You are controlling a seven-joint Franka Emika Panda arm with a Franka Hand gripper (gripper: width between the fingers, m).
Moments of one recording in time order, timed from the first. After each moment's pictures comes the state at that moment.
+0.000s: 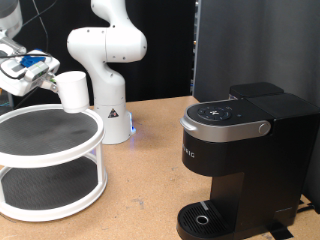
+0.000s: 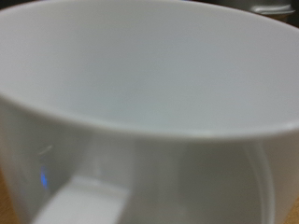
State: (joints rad) arm -0.28 -0.49 -0.83 -2.67 0.56 1.70 -1.53
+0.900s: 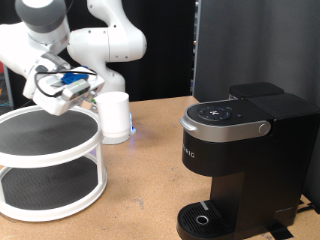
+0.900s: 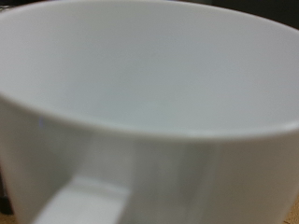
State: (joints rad) arm -0.09 -0.49 -0.58 -2.81 1.06 2.13 -1.53
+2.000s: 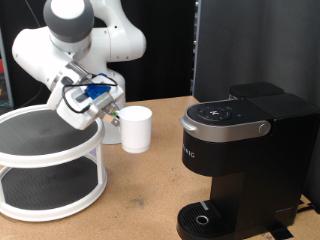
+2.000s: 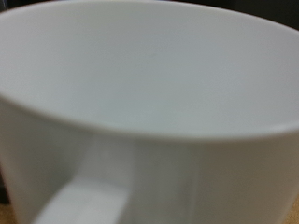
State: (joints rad) arm 0.00 -0.40 -0.46 -2.81 1.18 2.26 -1.53
